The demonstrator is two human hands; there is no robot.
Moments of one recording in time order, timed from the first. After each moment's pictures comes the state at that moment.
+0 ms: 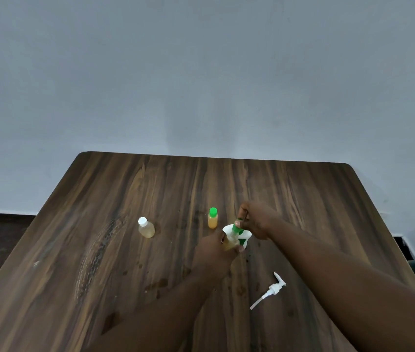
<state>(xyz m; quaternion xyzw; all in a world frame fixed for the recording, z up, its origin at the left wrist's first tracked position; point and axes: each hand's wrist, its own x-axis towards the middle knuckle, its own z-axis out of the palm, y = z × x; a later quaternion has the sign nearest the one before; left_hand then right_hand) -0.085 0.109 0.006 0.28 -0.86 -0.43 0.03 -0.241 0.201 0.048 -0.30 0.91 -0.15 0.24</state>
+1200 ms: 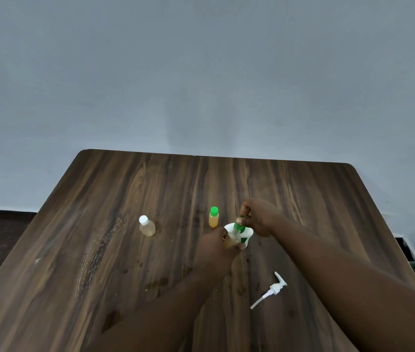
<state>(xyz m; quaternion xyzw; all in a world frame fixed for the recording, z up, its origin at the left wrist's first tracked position) -0.087 0.108 0.008 0.27 -0.85 -0.44 0.04 -0.246 0.200 0.049 -0.30 0.91 -0.16 0.24</state>
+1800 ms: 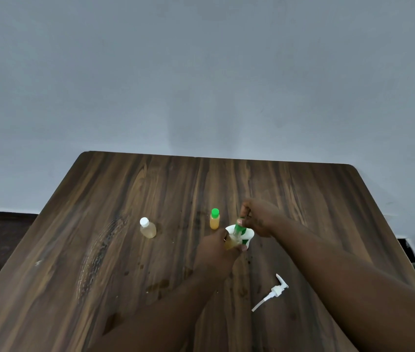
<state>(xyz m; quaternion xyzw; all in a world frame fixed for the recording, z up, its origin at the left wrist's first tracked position) -0.089 0.108 0.008 0.27 -0.85 -0.44 0.04 -0.247 0.197 0.053 -0.30 0.91 -0.14 0.23</state>
